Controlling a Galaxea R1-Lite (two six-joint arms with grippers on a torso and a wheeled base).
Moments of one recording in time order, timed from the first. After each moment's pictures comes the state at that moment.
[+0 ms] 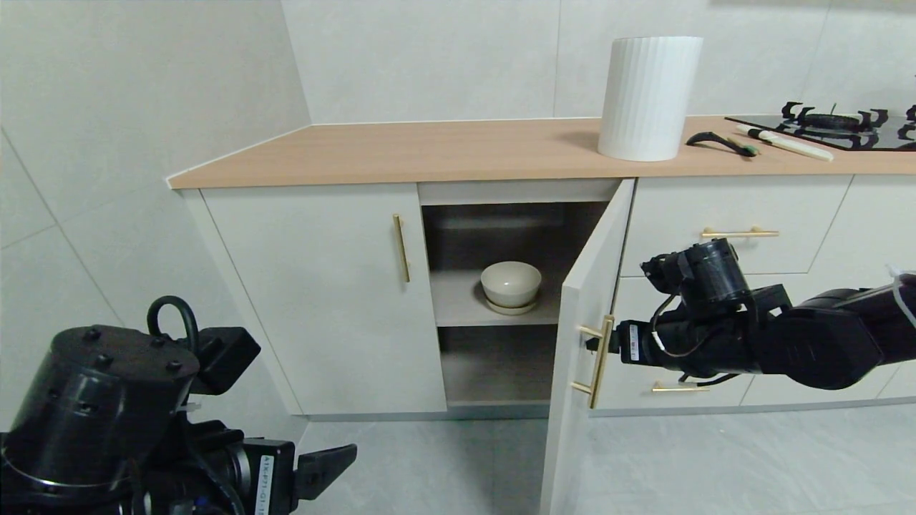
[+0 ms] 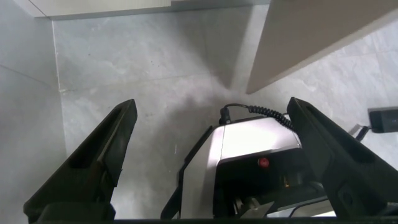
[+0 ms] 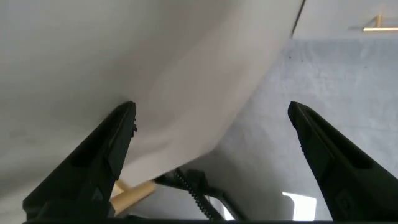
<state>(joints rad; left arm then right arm) -0.65 1.29 -0.62 0.12 0.25 -0.47 0.44 1.89 -1.00 -0.20 -0.04 0.40</state>
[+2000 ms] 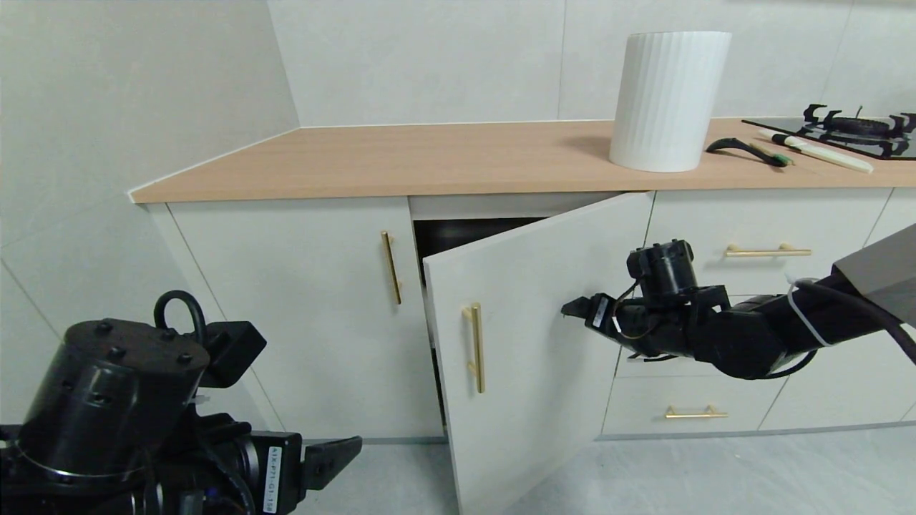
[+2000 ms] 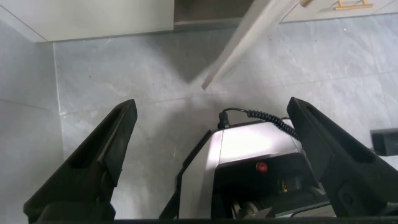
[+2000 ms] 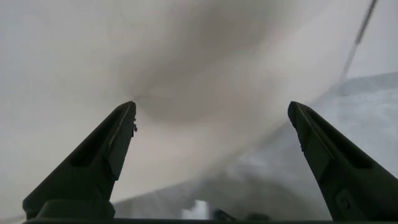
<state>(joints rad) -0.65 1.31 -0.63 0.10 0.26 -0.47 0.44 2.08 -1.13 -0.39 -0.07 0.71</state>
